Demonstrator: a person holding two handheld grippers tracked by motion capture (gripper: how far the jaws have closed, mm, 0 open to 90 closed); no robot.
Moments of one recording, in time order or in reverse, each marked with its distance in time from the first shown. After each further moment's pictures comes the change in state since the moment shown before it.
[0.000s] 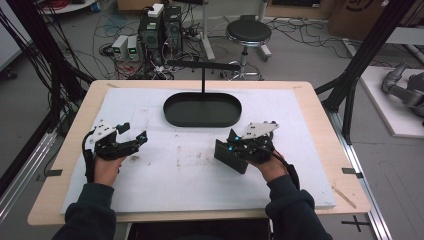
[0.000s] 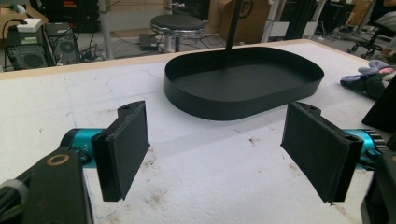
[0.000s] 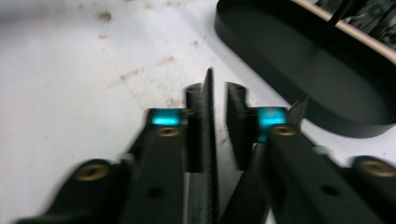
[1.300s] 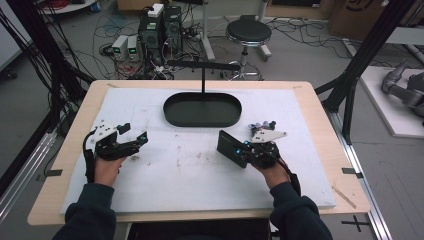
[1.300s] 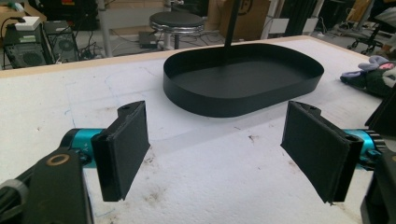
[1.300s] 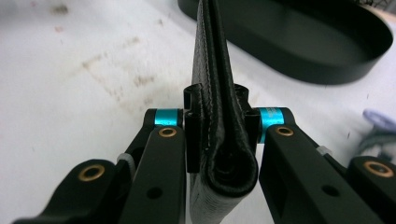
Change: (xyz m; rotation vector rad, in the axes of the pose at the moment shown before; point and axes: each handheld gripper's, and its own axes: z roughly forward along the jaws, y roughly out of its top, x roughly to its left) left arm -0.001 -0.001 0.001 0.011 -0.001 0.006; right arm -0.009 -0.037 0.004 -0.003 -0.086 0.143
